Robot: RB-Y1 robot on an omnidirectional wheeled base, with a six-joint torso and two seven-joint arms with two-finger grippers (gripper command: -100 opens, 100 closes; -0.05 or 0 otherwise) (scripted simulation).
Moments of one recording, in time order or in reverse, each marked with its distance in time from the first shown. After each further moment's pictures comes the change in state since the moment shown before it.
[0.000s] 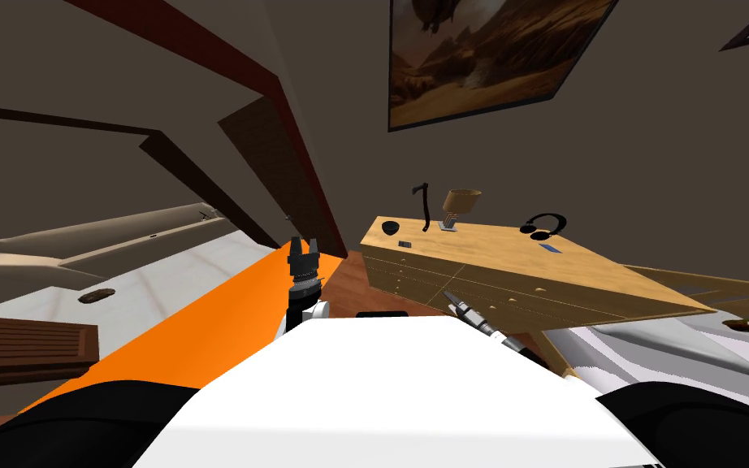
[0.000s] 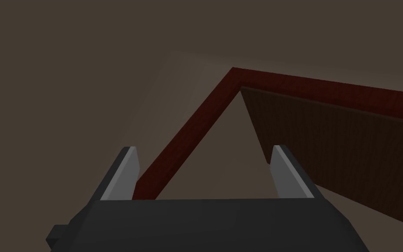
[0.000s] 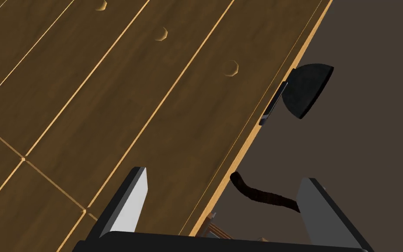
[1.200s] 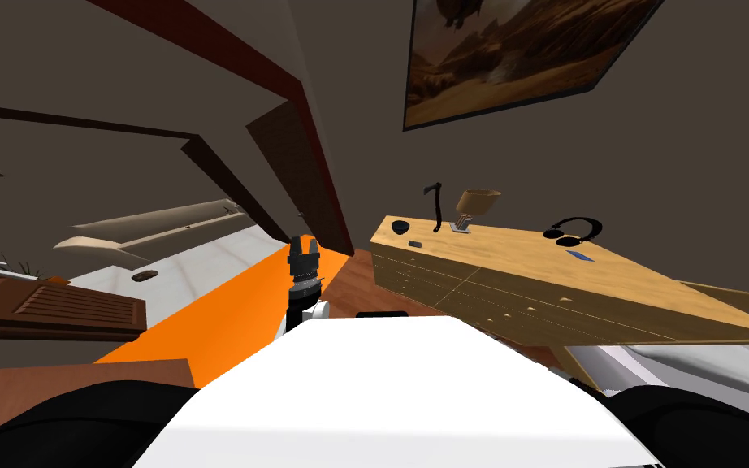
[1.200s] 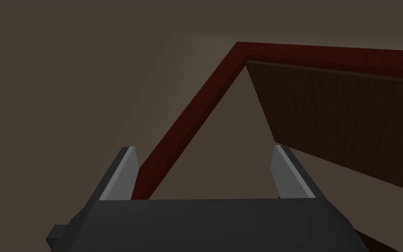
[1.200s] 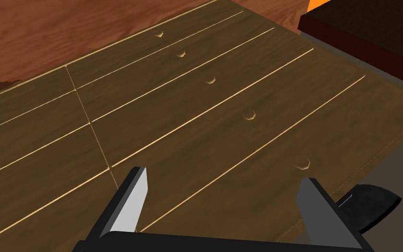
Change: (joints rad) left arm 0.000 0.000 0.000 0.000 0.000 0.000 0.000; right arm 0.110 -0.329 0.060 0.145 0.068 0.021 -0.022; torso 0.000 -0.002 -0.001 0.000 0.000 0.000
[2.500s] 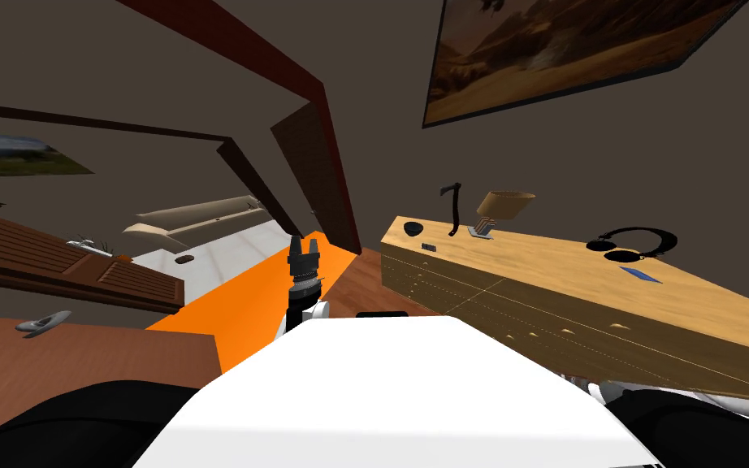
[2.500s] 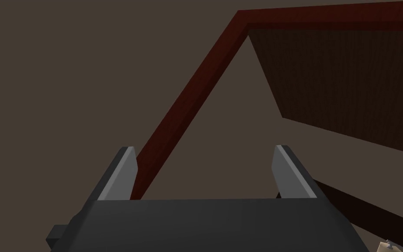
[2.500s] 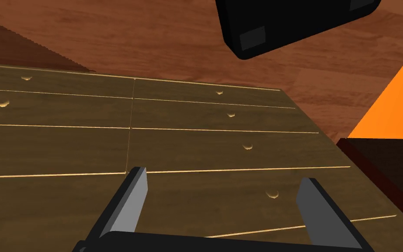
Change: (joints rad) left arm 0.000 0.000 0.000 0.000 0.000 0.000 0.000; right arm 0.088 -0.369 0.057 0.094 0.092 0.050 -0.007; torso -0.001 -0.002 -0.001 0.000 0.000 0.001
